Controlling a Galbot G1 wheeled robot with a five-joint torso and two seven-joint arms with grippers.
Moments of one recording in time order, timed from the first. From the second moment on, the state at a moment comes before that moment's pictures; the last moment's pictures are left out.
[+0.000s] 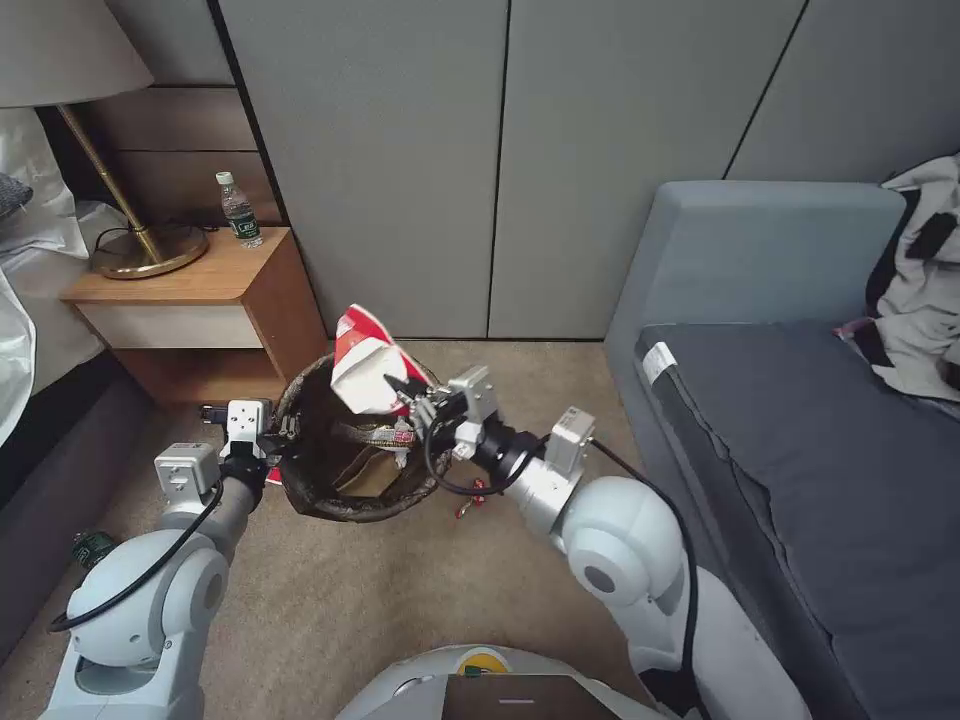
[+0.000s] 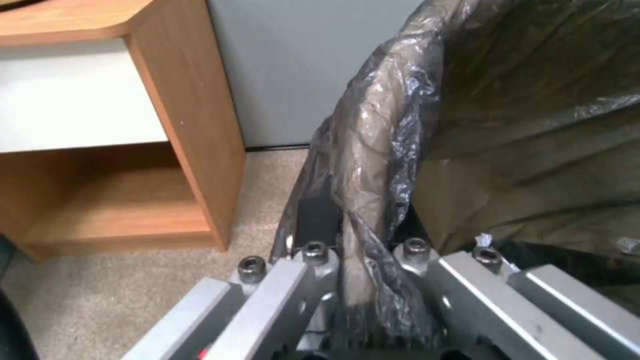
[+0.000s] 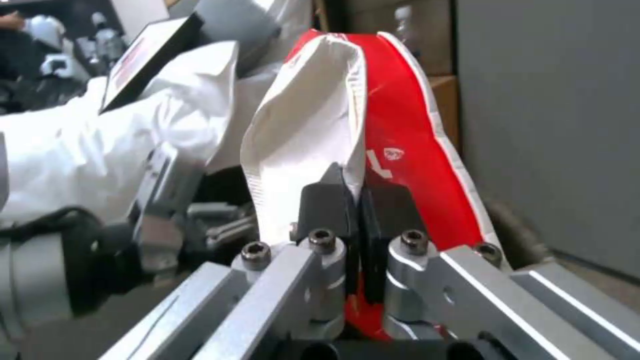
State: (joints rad) left arm 1.51 -1.34 -0.80 -2.42 -0.31 0.73 0.04; right arm -1.07 1.26 -0.04 2.34 0.54 -0.58 -0.02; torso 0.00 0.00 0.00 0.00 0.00
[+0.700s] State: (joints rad) left arm 1.50 -1.33 -0.80 -2.42 -0.32 0.74 0.04; right arm -1.07 1.27 -0.11 2.27 0.47 -0.58 -0.02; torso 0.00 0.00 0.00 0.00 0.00
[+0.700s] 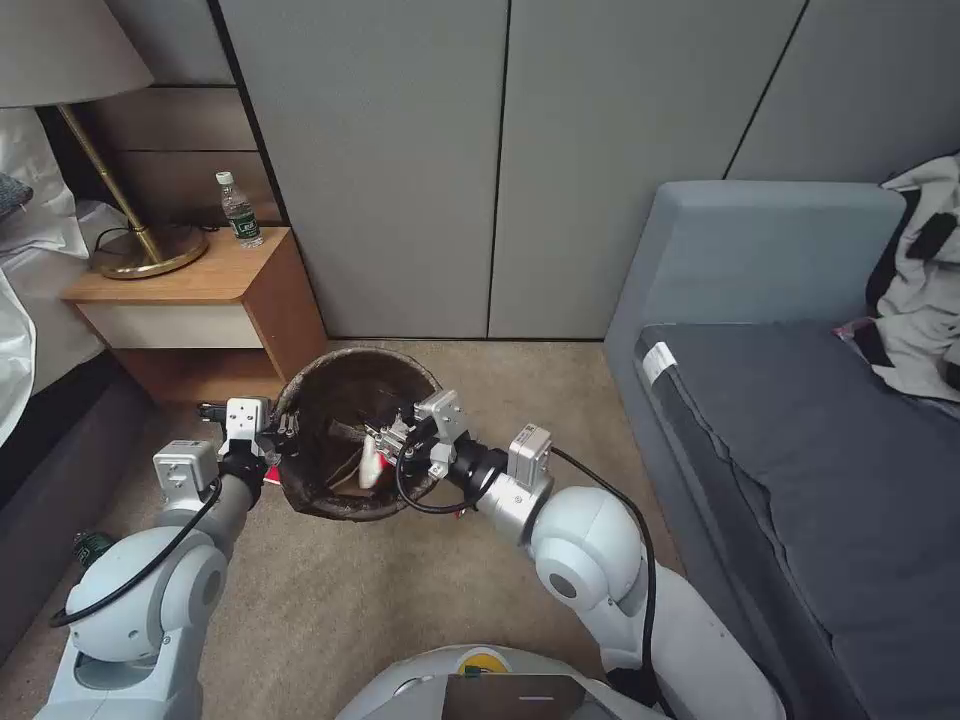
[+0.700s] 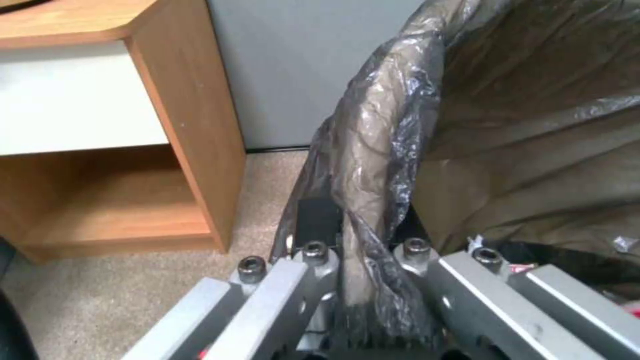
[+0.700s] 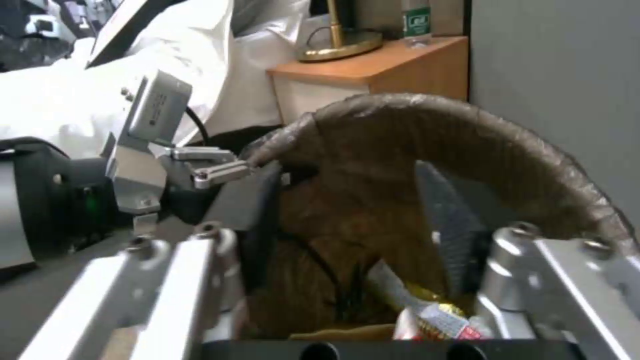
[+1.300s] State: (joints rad) left arm 1.50 -1.33 -0.81 -2.41 -0.32 0.74 0.04; right arm -1.04 1.25 0.02 2.35 0.51 -0.57 0.01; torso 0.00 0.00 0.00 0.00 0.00
